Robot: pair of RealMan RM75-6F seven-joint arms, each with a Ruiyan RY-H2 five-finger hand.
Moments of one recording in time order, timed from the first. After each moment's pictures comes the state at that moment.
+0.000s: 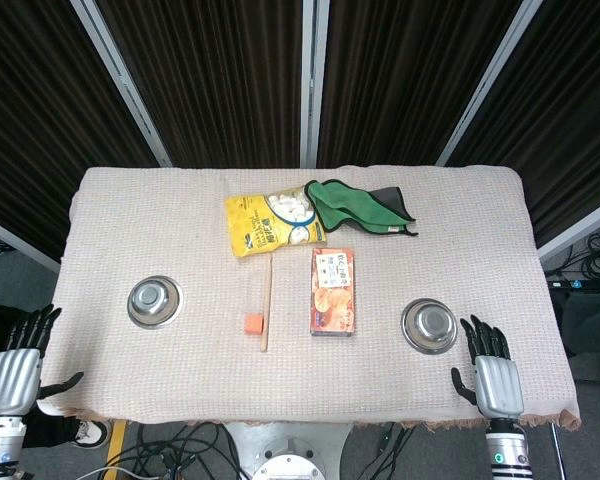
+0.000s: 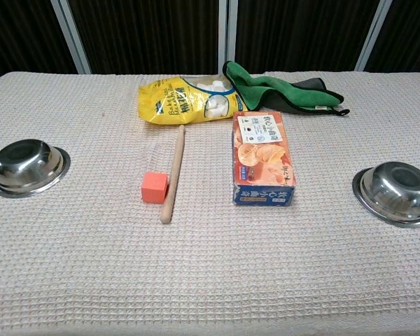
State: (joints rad) left arm -0.01 -1.36 0.00 -1.32 1.53 1.54 -0.16; right arm 0.03 -1.51 0.01 -1.57 -1.44 1.46 -0.24
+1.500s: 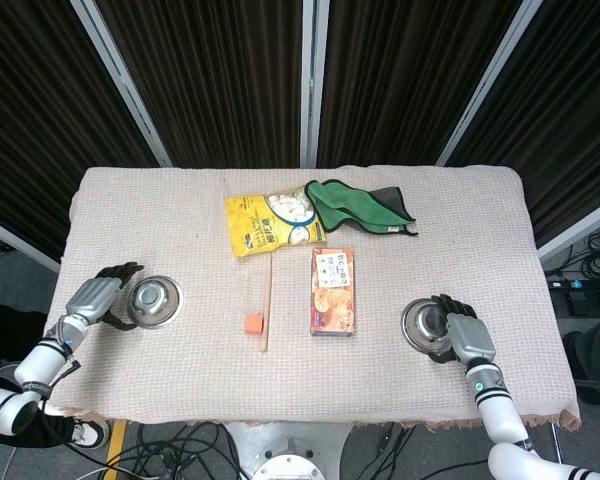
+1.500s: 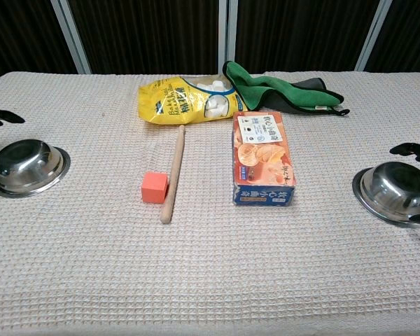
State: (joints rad) left arm -0.54 -1.34 -0.06 -1.18 1.41 0.72 -0.37; right arm 0.38 -1.39 0.17 -1.66 -0.85 0.96 -0.40
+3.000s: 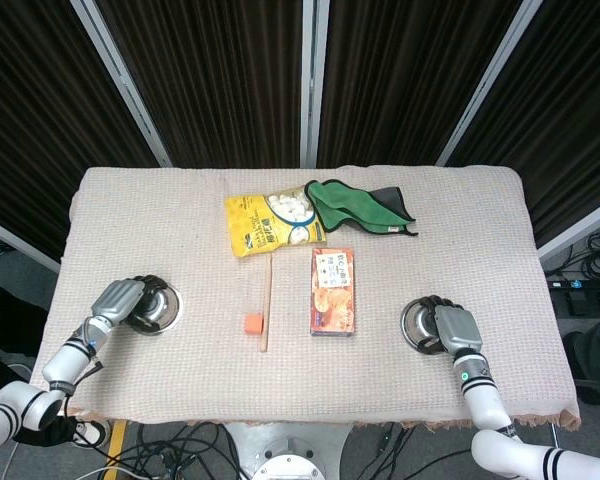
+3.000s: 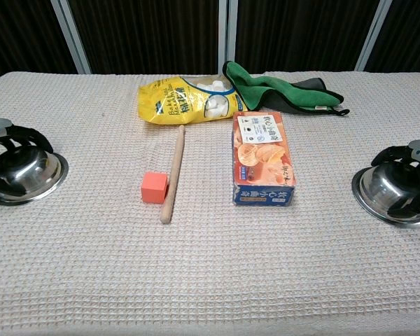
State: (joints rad) left arm -0.58 -1.50 0.00 -1.01 1.44 0.79 -0.44; right arm 0.49 -1.47 0.11 -1.57 -0.80 1.01 -0.39
